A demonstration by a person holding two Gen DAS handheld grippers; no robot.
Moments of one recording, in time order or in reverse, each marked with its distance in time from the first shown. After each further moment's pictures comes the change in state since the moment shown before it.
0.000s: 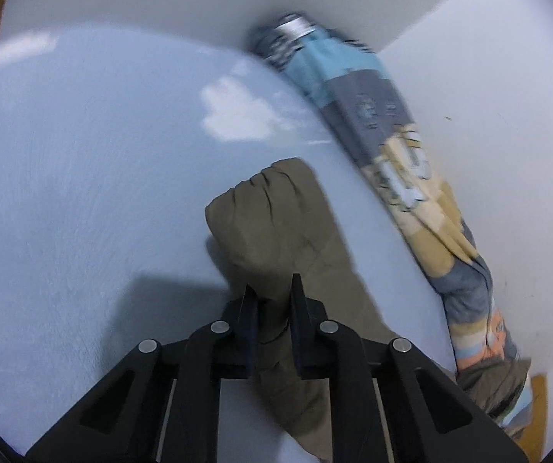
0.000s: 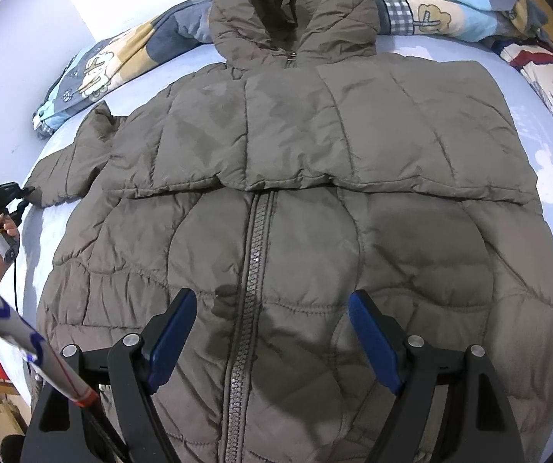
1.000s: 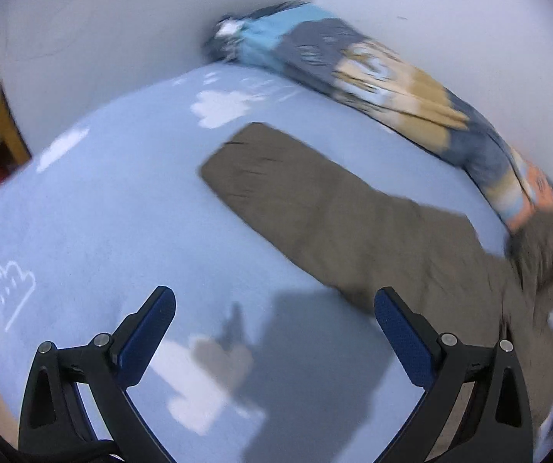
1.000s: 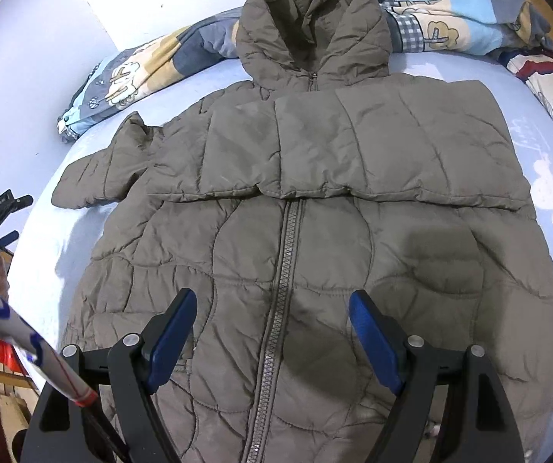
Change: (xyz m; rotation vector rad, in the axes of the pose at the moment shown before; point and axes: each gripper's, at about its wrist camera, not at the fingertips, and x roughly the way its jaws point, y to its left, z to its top) left arm -0.101 -0.050 -0.060 0.368 0.129 0.281; right arm -0.033 0.014 -0.009 -0.028 -0.035 0.055
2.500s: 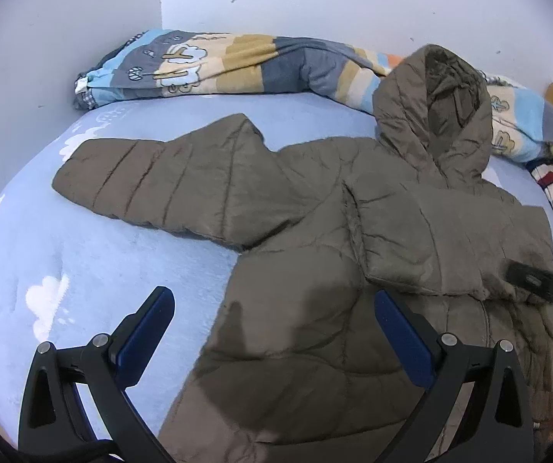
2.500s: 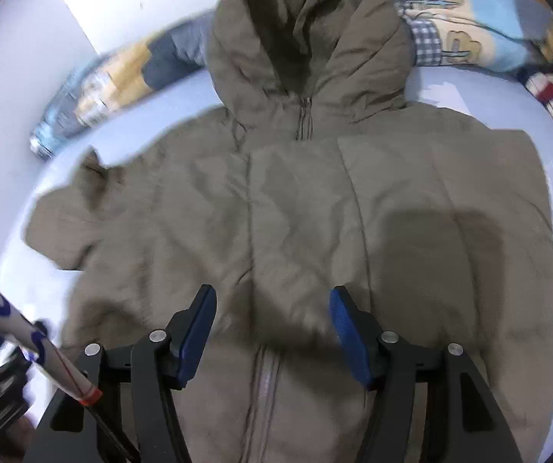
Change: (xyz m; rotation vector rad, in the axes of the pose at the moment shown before) left arm -0.048 -0.219 -0.179 0.436 -0.068 -0.113; right arm 0.031 -0.017 0.084 0.027 -0.031 0.024
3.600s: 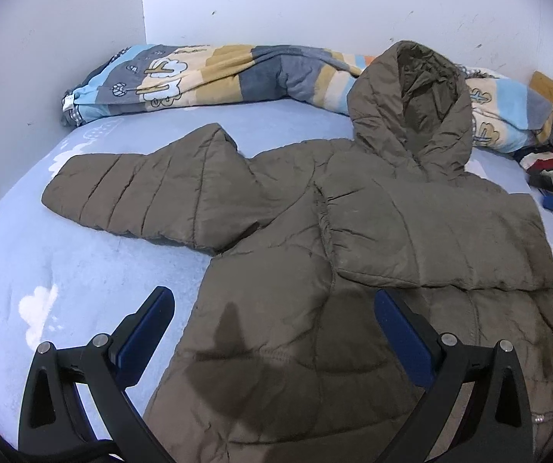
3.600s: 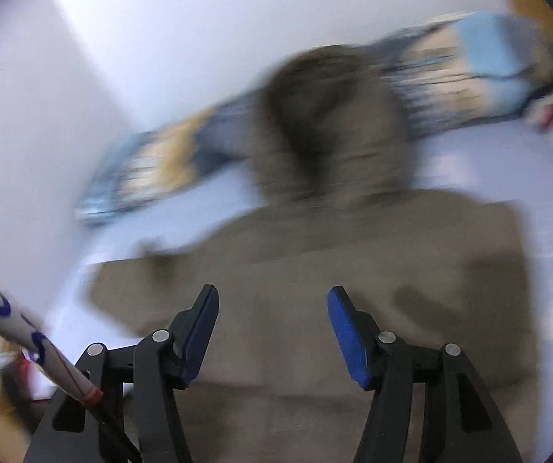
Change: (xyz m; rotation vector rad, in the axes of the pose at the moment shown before) left arm 0.001 -0.028 -0.007 0.058 -0.032 -0.019; right arm -0.050 -0.060 0.049 0.059 -0.209 -0.054
